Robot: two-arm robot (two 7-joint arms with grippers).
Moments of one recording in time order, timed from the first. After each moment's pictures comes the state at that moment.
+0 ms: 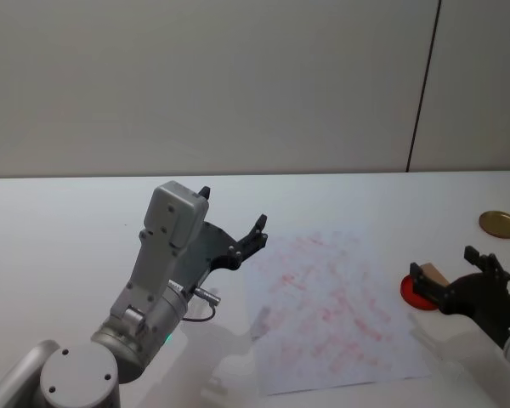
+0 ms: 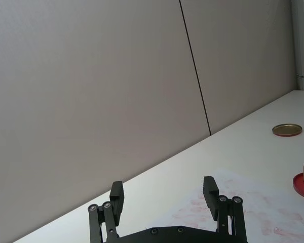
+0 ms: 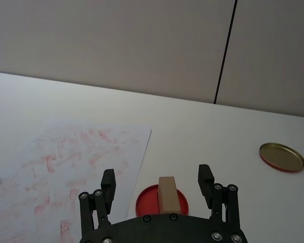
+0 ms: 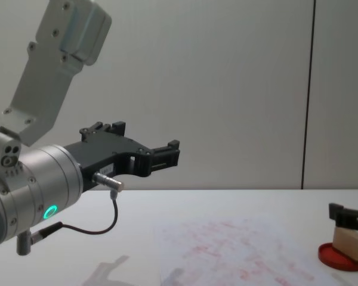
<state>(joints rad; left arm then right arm) -0.24 0.38 0.45 -1.63 -0.20 0.01 -0.01 0.04 0.34 -0.20 -1.62 0.29 0.14 0.13</state>
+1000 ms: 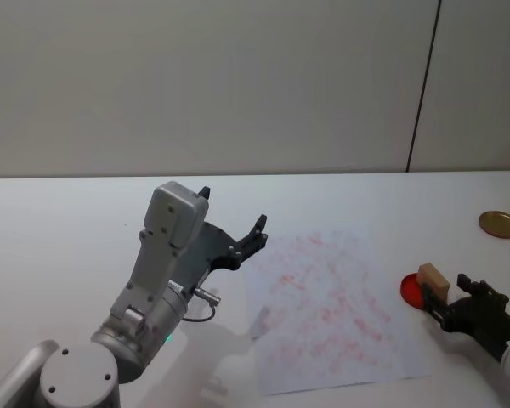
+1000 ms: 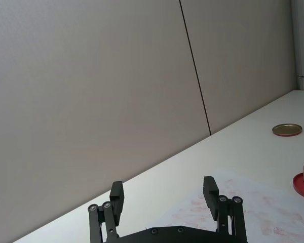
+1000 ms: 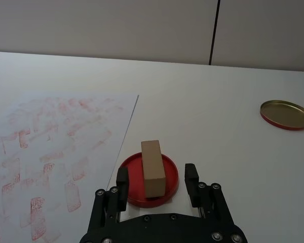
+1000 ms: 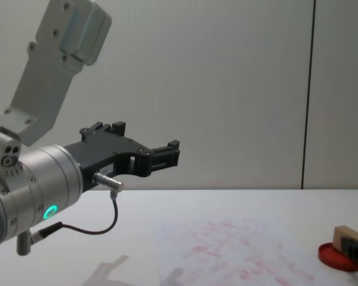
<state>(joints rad) -0.24 0.38 0.45 -1.63 -0.20 0.01 -0.01 0.08 0.32 -0.20 -1.48 0.32 0.17 0.15</state>
